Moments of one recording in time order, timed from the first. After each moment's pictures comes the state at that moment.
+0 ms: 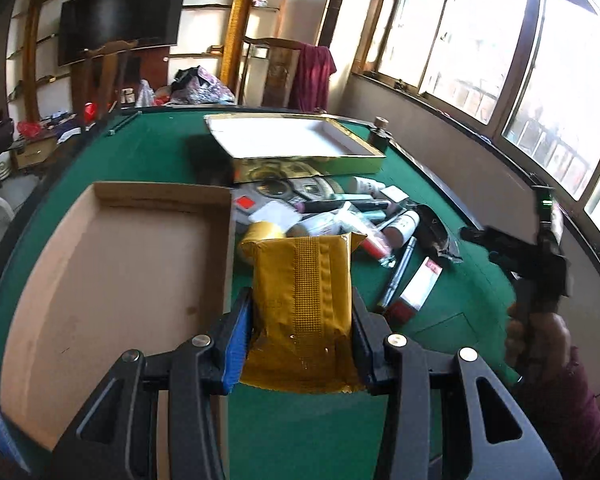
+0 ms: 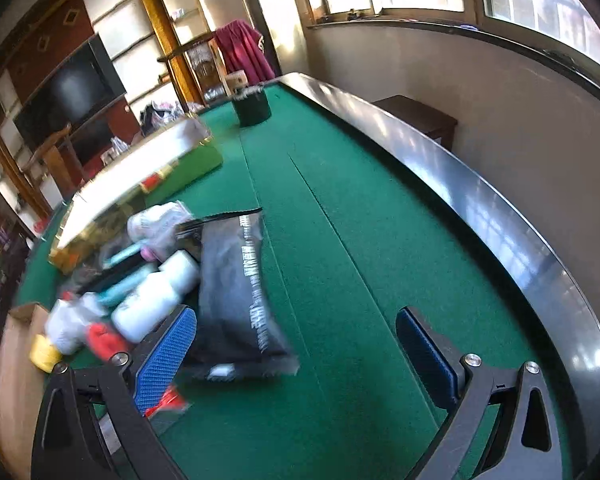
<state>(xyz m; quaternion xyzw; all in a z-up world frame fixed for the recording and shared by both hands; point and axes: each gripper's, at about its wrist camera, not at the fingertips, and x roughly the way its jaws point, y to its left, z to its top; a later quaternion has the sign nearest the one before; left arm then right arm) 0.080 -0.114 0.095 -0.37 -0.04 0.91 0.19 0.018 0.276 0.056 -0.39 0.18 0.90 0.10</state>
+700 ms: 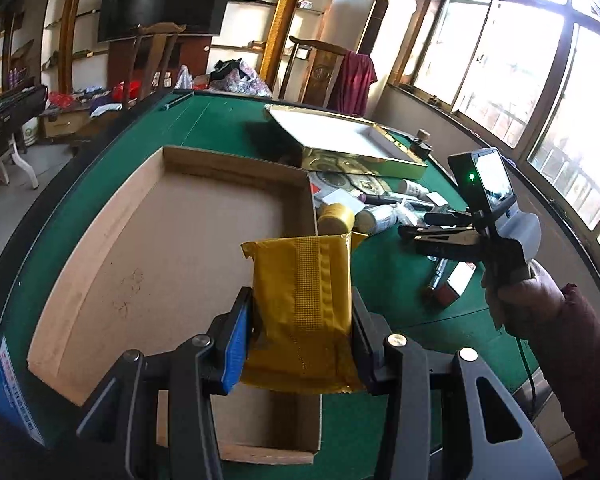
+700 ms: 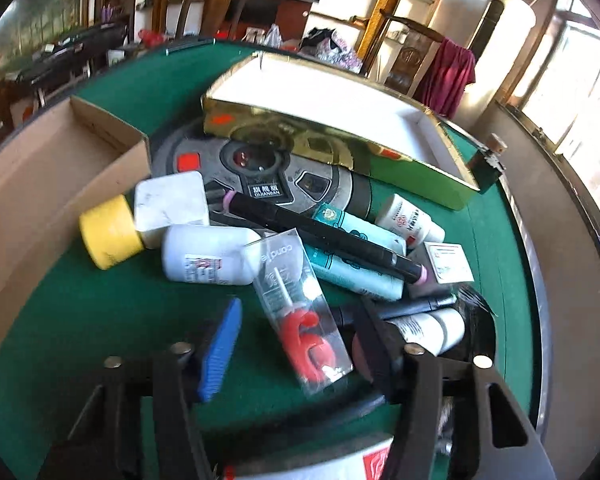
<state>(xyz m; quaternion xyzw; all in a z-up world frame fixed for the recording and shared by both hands) 0.098 -0.180 0.078 -0.38 -0.08 0.91 0.14 -0.051 0.083 0.046 -0.45 -0.18 0.87 -0.09</state>
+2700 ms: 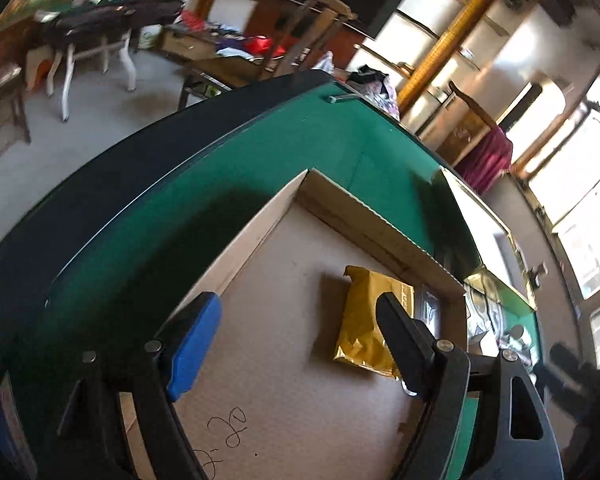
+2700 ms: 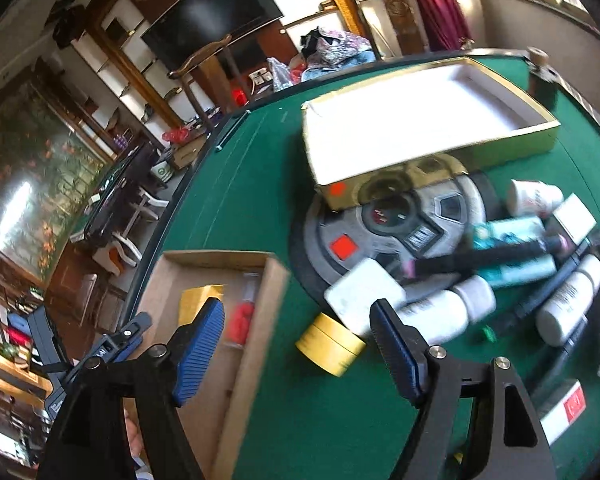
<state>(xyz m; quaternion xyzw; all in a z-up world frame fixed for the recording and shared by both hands) -0.008 -0.312 0.032 -0.39 -0.27 0.88 -0.05 -0.075 0.027 0.096 -0.45 0.16 0.86 -0.17</state>
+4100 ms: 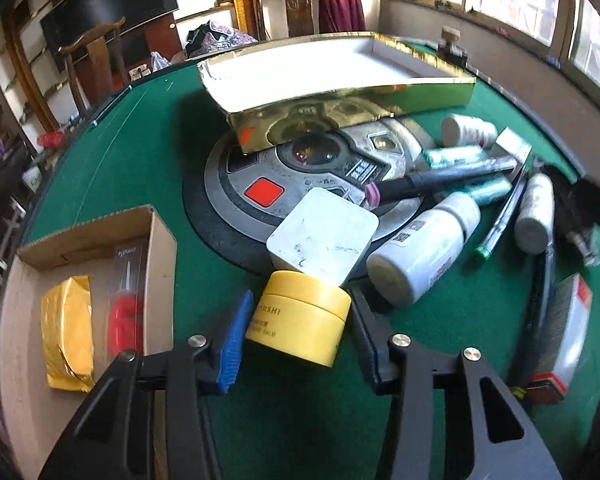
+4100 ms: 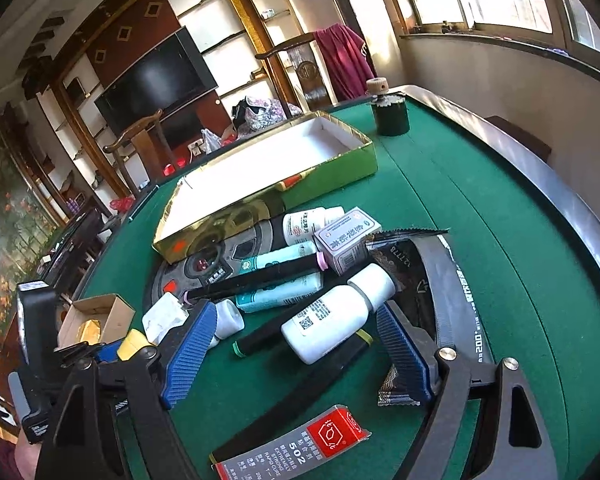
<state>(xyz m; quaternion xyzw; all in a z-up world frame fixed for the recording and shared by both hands) -0.050 -0.047 0.022 -0.47 0.07 0.88 0.10 -0.024 0.190 0.074 -0.36 0.17 0.92 -0.05</state>
